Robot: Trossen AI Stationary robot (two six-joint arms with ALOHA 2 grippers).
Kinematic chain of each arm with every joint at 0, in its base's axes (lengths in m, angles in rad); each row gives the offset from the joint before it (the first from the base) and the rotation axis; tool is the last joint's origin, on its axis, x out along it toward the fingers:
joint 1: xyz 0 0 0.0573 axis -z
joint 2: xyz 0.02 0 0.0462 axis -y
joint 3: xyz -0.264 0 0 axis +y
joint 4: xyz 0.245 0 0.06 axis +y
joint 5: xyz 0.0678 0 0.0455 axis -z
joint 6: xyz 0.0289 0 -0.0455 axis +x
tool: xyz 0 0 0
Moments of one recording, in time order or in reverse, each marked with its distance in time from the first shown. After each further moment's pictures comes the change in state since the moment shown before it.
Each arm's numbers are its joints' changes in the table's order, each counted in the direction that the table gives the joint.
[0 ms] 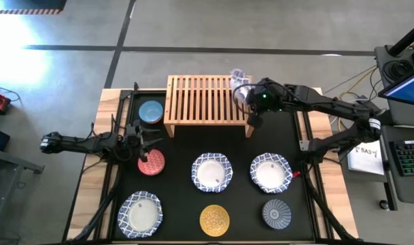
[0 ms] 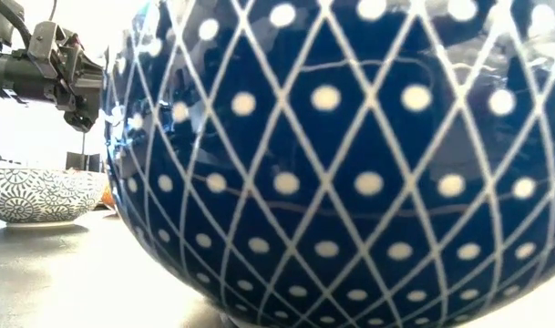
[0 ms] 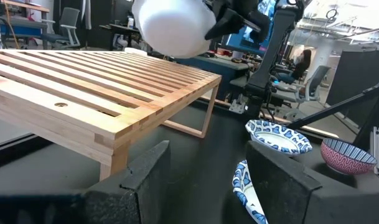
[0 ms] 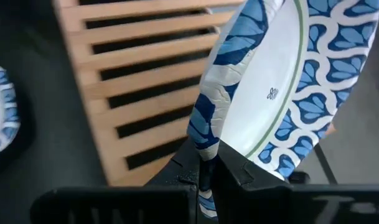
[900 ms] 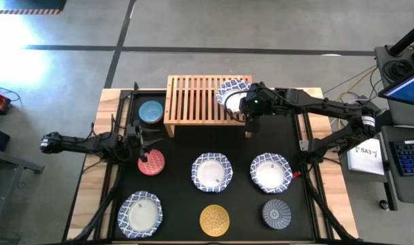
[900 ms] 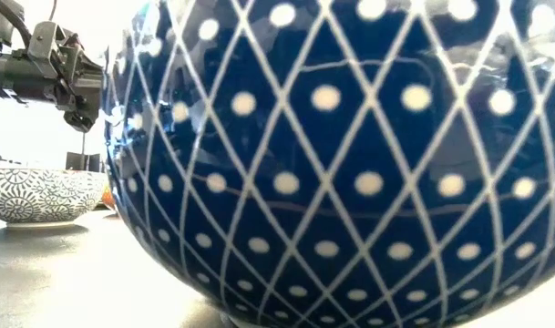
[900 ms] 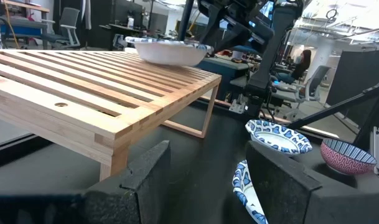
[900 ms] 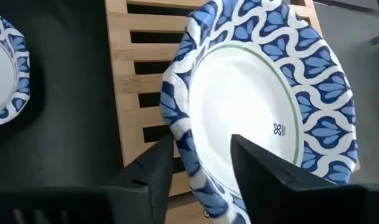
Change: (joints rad) left arm 0.000 0.000 0.000 0.000 0.000 0.000; right arm -0.037 -0.063 -0.008 -0.005 -0.016 -0.122
